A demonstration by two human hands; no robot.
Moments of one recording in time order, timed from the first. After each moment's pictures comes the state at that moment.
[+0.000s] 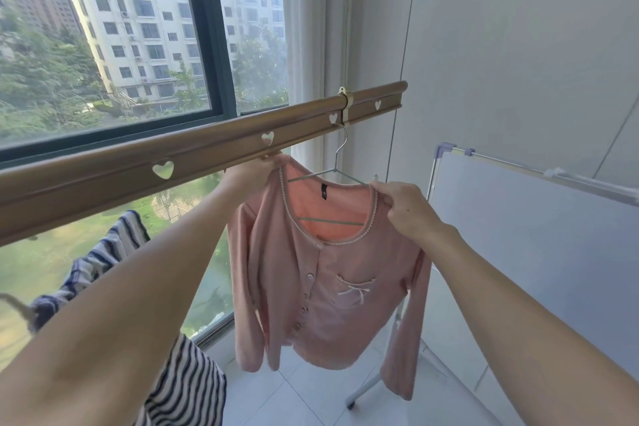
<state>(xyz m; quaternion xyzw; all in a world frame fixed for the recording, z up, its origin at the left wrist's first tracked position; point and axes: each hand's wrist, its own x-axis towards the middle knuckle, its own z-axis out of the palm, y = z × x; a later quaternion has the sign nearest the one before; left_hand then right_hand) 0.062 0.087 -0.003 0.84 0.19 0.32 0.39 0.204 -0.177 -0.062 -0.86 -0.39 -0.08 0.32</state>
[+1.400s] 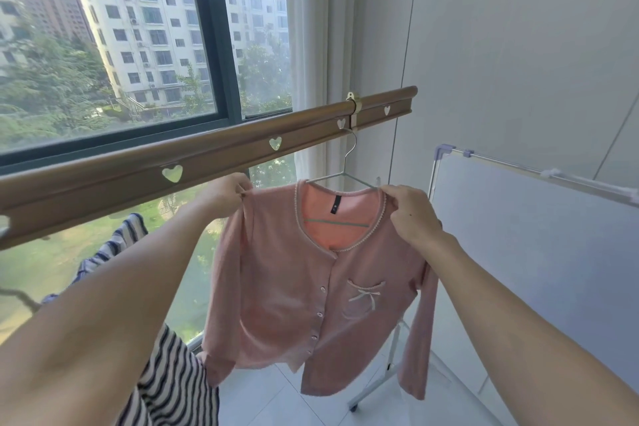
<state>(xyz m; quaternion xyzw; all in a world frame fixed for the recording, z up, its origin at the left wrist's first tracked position) 0.020 0.128 -0.030 0.93 0.27 0.14 0.21 0.178 -0.188 -0.059 -0.88 -0.34 -0.15 0.30</state>
